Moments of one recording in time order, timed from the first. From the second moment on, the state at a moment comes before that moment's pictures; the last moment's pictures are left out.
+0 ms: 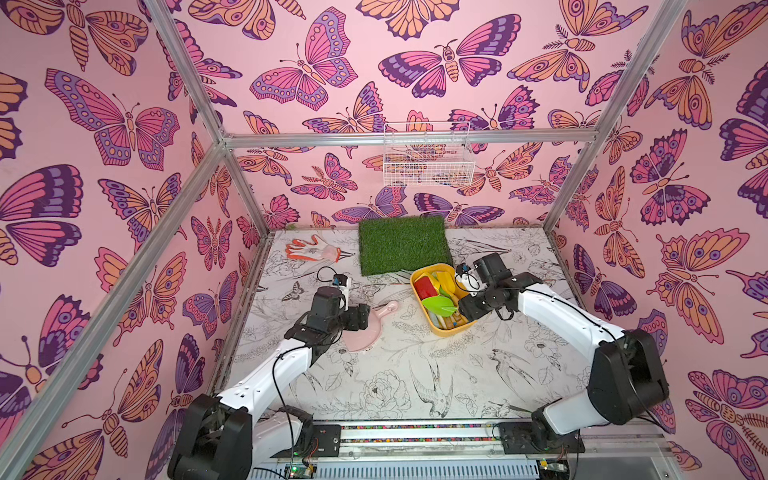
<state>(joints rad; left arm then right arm) -0.35 1.16 0.61 -0.12 0.09 -0.27 0.47 1.52 1.10 -0.72 -0.05 -0.18</state>
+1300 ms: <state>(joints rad) -0.35 1.17 0.62 -0.13 0.09 -0.25 0.50 1.57 1.15 -0.76 -0.07 -0.35</state>
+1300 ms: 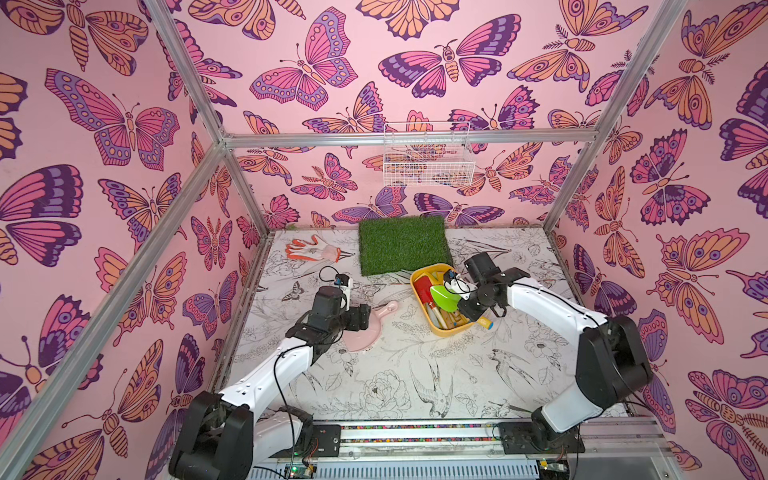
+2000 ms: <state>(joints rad) -0.54 1.31 0.74 -0.13 0.11 -0.23 0.15 1.51 1.11 -0.59 -0.11 0.11</state>
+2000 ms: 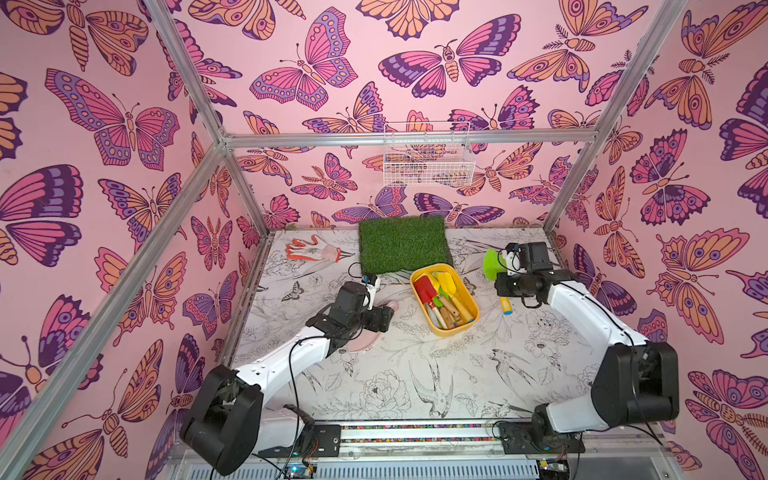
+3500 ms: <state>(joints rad) -0.62 1.39 0.76 -0.09 0.11 -0.37 0.46 1.67 1.38 -0.61 -0.09 0.24</state>
